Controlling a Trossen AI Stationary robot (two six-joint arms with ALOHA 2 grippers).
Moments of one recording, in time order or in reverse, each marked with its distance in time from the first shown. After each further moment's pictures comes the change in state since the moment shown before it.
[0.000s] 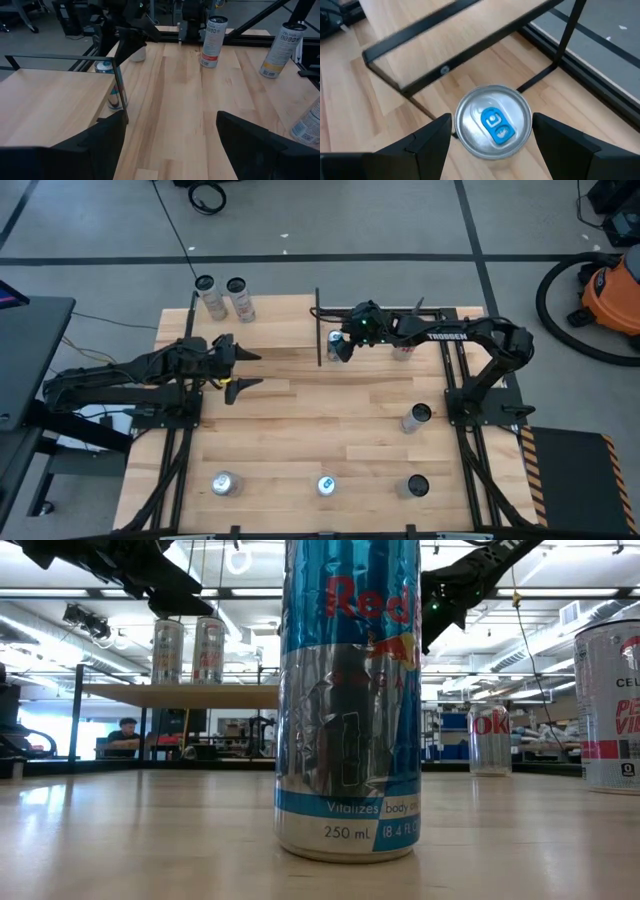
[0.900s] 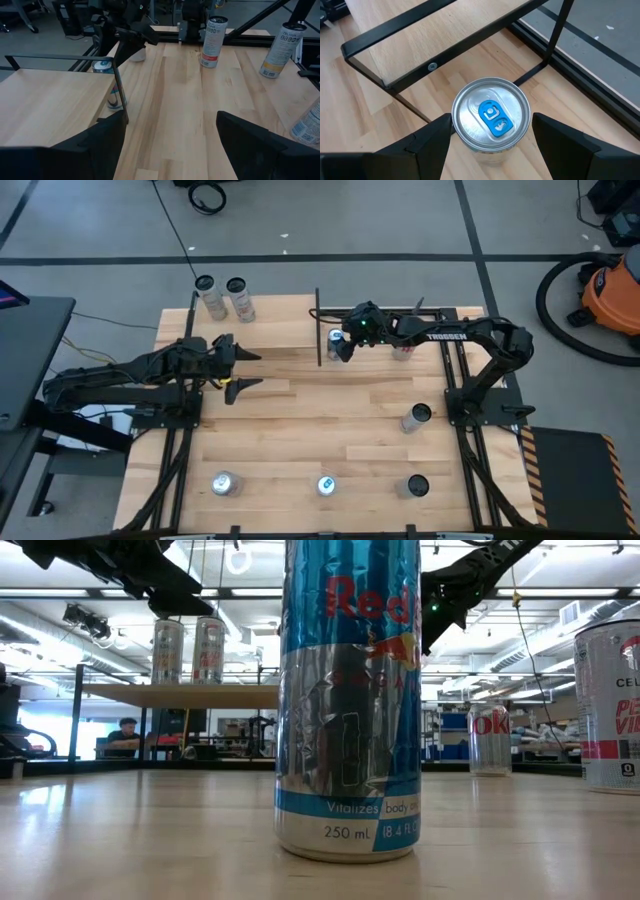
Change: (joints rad) left arm 0.000 0.000 0.000 0.000 0.000 0.000; right arm 0.003 0.003 0.000 -0.012 0.053 -0.007
